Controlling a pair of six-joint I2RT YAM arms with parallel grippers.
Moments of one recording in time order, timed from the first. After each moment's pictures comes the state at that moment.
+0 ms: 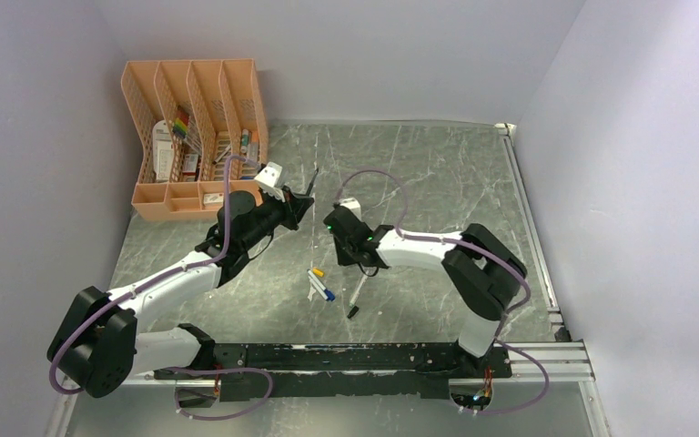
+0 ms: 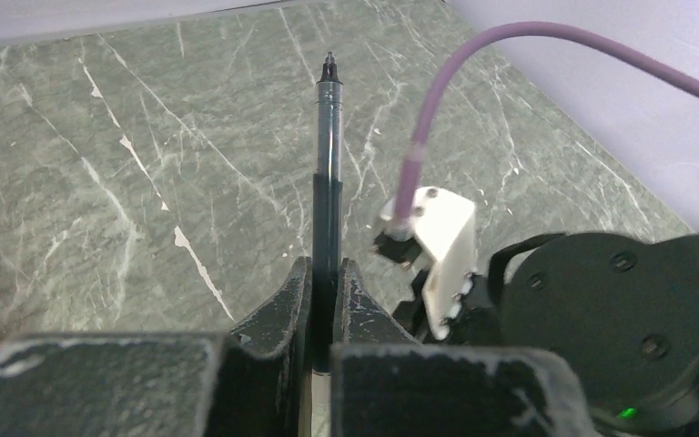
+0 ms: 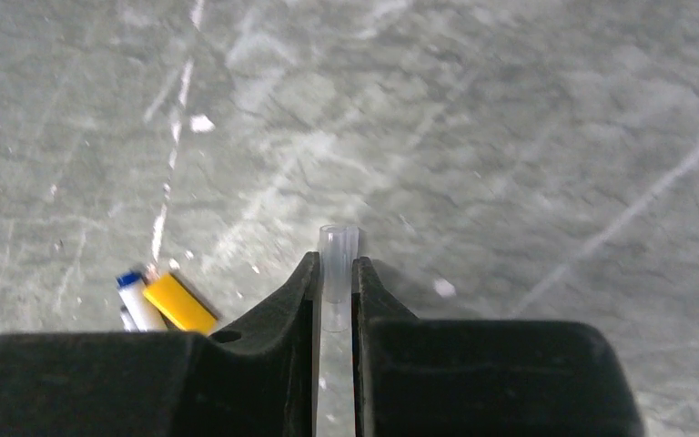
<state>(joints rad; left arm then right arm) -0.58 1.20 0.60 0.50 0.11 -0.24 0.89 1.79 1.02 -0.19 0.26 0.53</state>
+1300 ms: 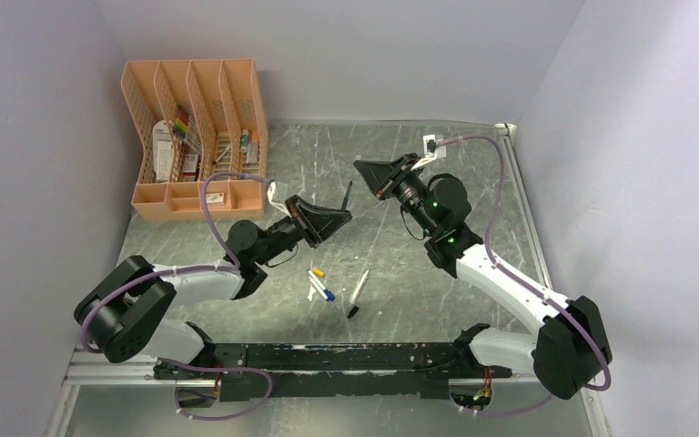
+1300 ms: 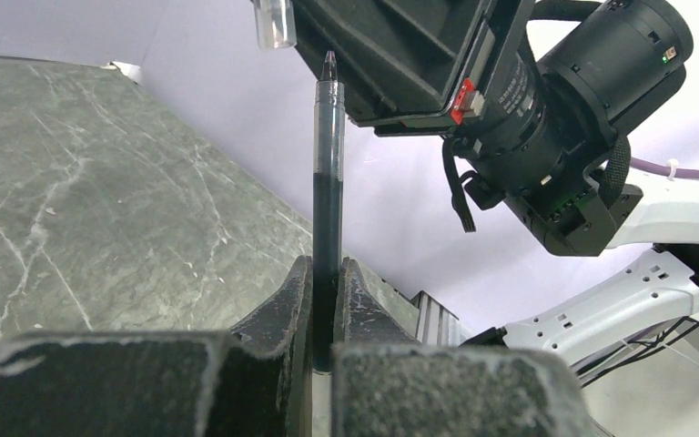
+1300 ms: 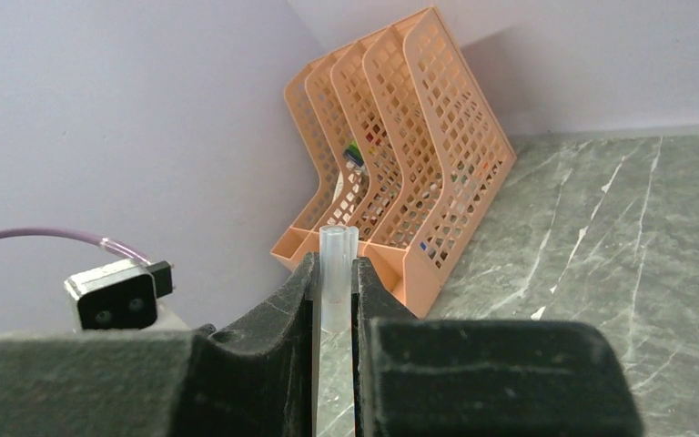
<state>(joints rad) -0.74 1.39 0.47 1.26 0.33 -0.73 0.56 1.18 0.76 0.61 -0.10 0.65</state>
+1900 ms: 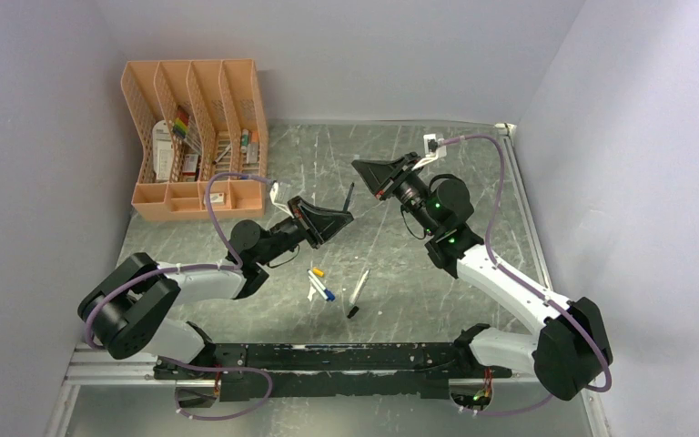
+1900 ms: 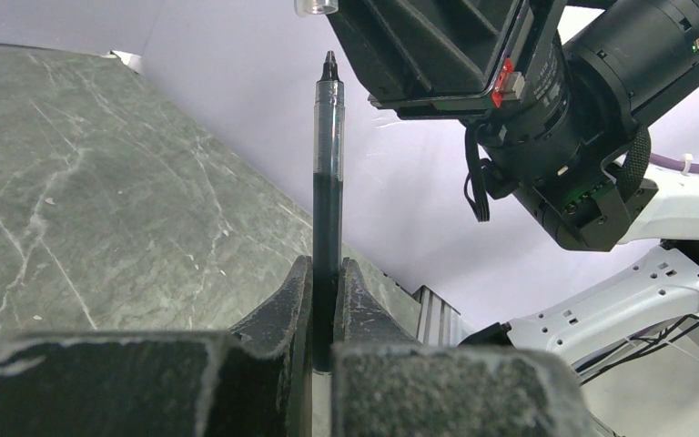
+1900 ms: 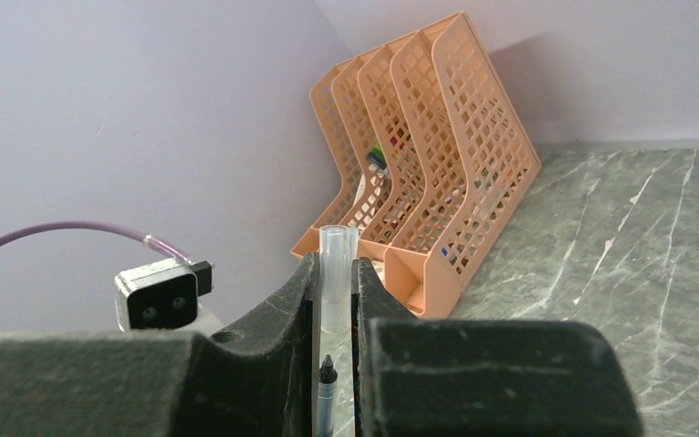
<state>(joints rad) -0.74 1.42 0.47 1.28 0.33 -0.73 0.56 1.17 0.76 0.65 -0.15 0.66</state>
